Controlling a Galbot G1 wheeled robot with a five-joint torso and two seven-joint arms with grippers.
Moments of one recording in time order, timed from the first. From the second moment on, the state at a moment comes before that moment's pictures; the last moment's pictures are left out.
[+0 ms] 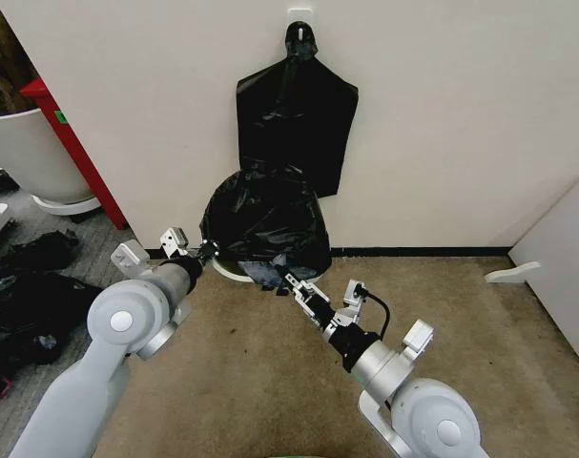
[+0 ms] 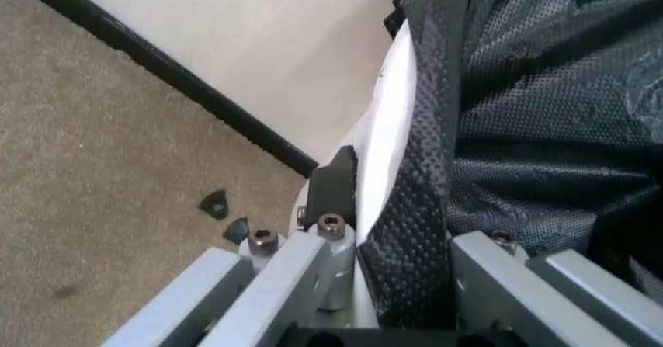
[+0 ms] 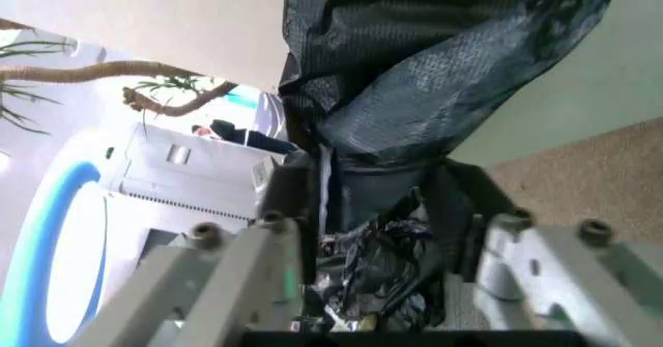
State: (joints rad) left arm 0.97 -1.05 -0.37 -2.20 -1.62 0.35 -0.90; right arm -1.31 1.12 0.08 2.36 1.51 -0.14 0.26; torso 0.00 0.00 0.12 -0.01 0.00
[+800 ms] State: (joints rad) left arm 0.97 -1.07 -0.38 -2.19 -1.62 0.36 -0.89; right arm -1.32 1.06 0.04 2.37 1.45 -0.19 0.25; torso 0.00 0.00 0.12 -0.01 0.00
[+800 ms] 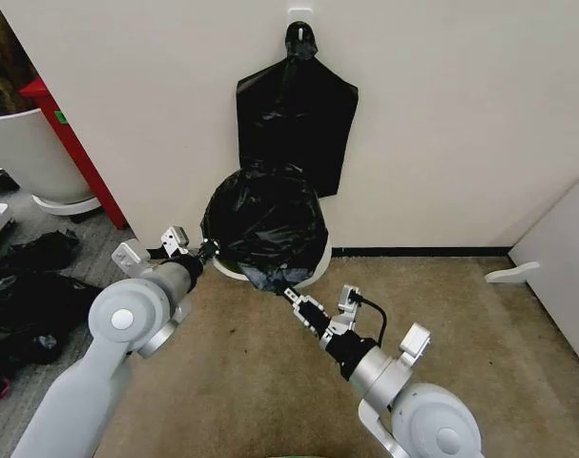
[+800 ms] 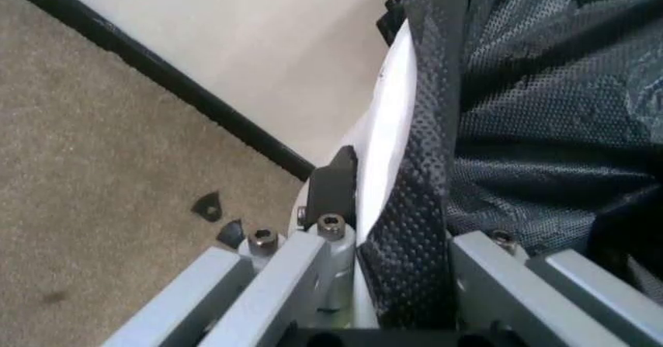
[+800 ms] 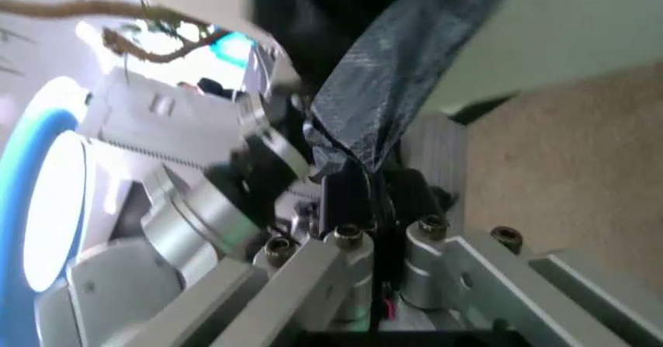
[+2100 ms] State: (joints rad) left arm 1.01 -1.04 -0.42 -2.29 -1.72 0.39 -0.98; right arm -1.28 1.09 -0.01 2.05 1.26 -0.21 0.28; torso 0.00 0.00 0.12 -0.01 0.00
